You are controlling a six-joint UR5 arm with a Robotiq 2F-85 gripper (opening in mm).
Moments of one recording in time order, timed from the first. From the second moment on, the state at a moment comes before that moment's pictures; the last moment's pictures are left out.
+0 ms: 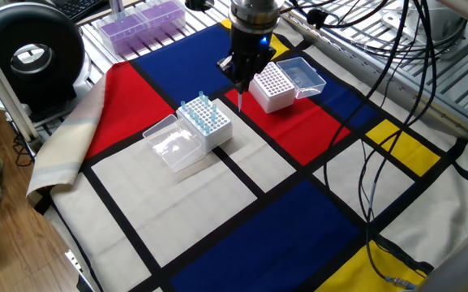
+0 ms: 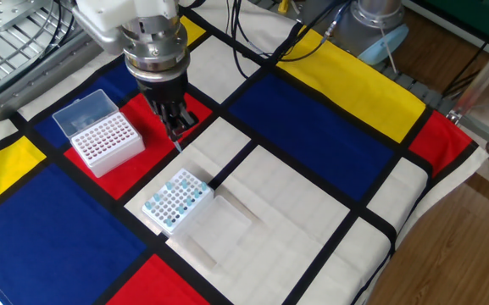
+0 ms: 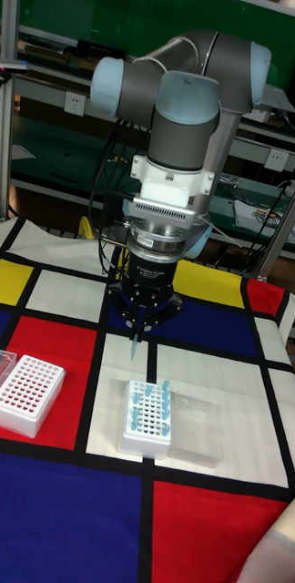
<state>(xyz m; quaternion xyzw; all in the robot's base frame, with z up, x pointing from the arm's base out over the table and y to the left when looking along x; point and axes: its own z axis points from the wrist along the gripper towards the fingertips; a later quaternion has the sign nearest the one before) 0.551 0.006 0.150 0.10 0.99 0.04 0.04</state>
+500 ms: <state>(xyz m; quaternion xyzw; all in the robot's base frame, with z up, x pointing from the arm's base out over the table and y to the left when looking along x) 0.559 -0.011 0.149 0.17 0.98 0.01 0.06</state>
